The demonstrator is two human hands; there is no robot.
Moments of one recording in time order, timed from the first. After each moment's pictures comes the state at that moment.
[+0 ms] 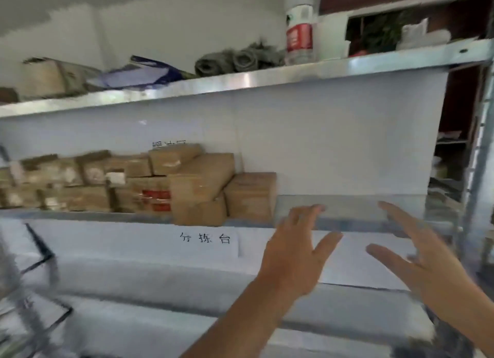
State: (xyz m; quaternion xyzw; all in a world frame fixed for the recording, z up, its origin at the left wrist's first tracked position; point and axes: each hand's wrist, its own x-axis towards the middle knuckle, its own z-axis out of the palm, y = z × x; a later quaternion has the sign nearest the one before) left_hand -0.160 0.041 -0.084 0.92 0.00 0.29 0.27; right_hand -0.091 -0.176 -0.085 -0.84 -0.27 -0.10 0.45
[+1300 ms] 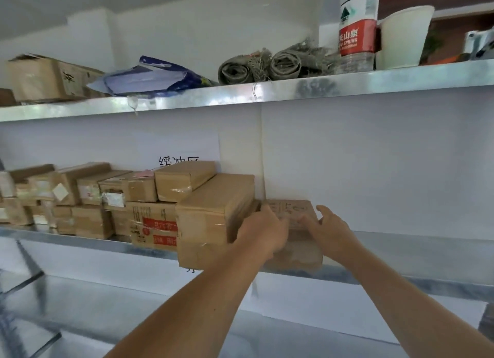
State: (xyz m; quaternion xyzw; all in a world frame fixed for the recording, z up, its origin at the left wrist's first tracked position) left_hand -0.040 0.226 -0.022 0.92 0.28 0.15 0.21; right_hand 0.042 0.089 -0.039 -0.85 -0.26 0.00 0.45
